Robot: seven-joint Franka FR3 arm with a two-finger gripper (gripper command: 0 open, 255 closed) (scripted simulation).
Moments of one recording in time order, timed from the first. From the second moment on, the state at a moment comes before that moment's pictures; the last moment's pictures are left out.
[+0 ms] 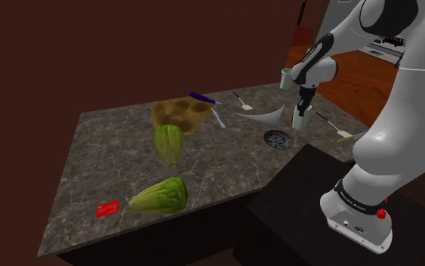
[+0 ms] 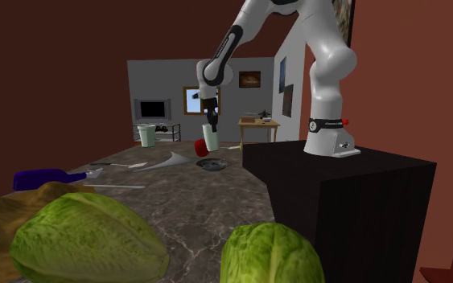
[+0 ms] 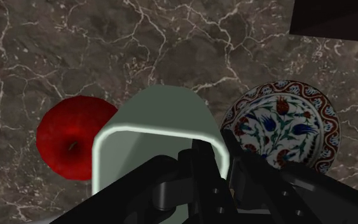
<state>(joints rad) -0.47 0.33 -0.30 -2.24 -0.01 2.45 -0.77</state>
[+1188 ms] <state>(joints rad) -0.48 0.42 -0.28 -2.23 0.02 2.54 -0.78</state>
